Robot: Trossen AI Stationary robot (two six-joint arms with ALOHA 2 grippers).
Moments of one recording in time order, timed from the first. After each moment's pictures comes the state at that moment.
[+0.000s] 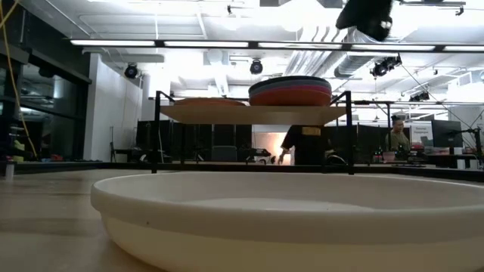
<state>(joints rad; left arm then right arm) -0.14 0.86 0.80 0.15 -0.32 -0.23 0.24 1.13 1.02 -0.61 0.18 0.57</state>
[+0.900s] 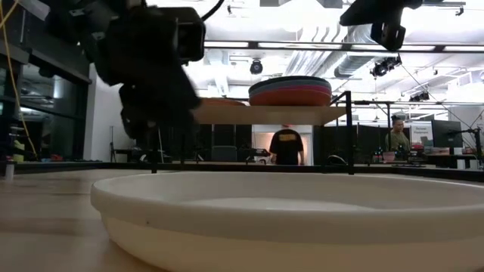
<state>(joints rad) -0.39 1.69 0.80 0.21 -0.01 -0.80 0.29 0.94 0.77 -0.32 0.30 0.69</state>
